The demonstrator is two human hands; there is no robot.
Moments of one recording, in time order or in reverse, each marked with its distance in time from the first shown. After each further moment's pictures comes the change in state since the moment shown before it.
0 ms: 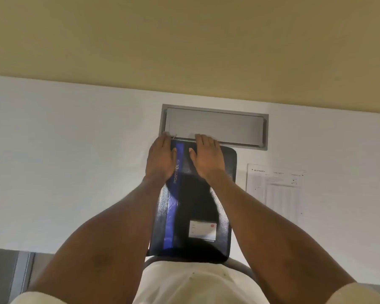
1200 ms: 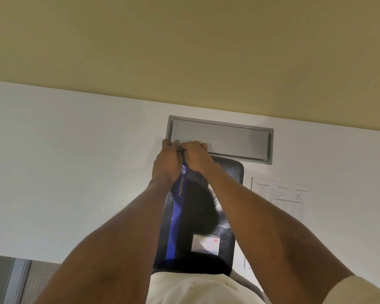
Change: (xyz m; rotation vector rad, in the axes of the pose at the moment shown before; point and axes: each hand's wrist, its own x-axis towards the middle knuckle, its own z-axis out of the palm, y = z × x) left_hand 0.025 0.012 -0.008 -0.169 0.020 -0.177; right_hand 0.060 -0.036 -0.015 0.131 -0.209 -0.203
